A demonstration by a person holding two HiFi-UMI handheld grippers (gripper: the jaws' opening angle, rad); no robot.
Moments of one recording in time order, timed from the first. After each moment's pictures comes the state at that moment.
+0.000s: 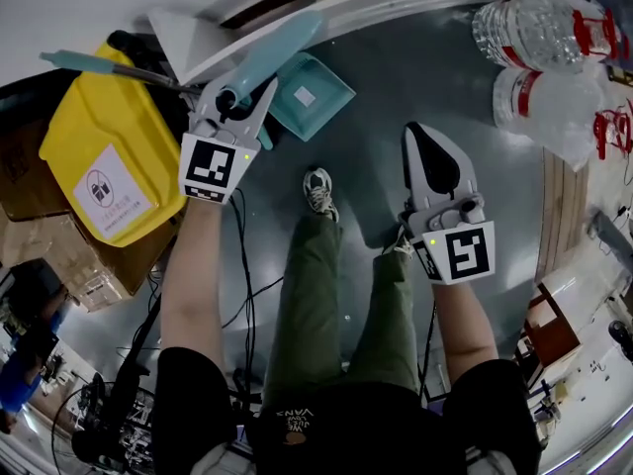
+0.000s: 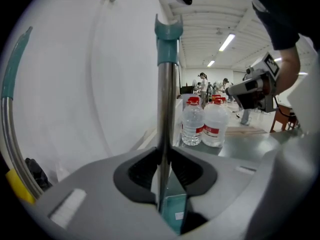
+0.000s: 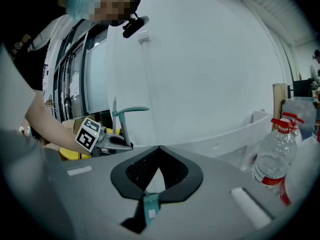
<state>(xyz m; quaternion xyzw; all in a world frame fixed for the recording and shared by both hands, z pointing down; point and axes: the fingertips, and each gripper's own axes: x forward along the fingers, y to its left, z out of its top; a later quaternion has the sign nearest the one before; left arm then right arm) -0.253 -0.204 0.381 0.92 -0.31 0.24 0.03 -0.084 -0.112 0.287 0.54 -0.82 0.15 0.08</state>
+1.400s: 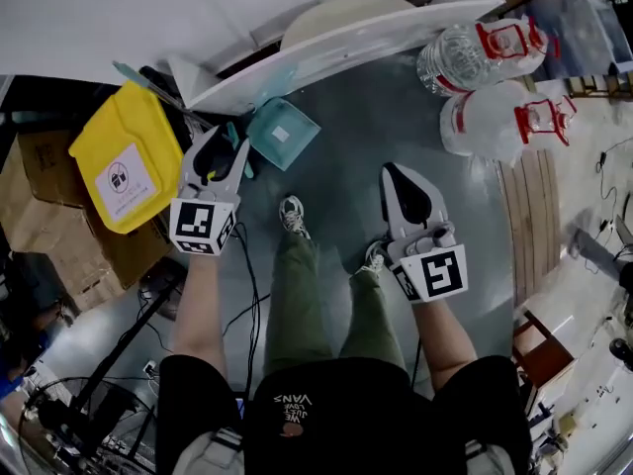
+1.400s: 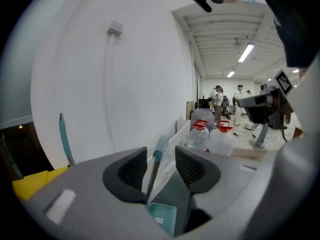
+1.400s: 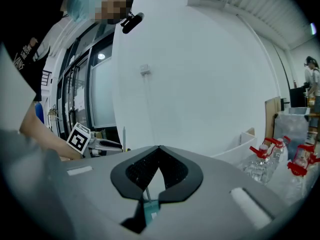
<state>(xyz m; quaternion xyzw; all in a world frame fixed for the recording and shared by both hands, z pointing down) -0.234 -0.109 0.215 0.88 -0.42 0.19 0.06 -0.005 -0.022 0.127 0.55 -0.83 0.12 0.03</state>
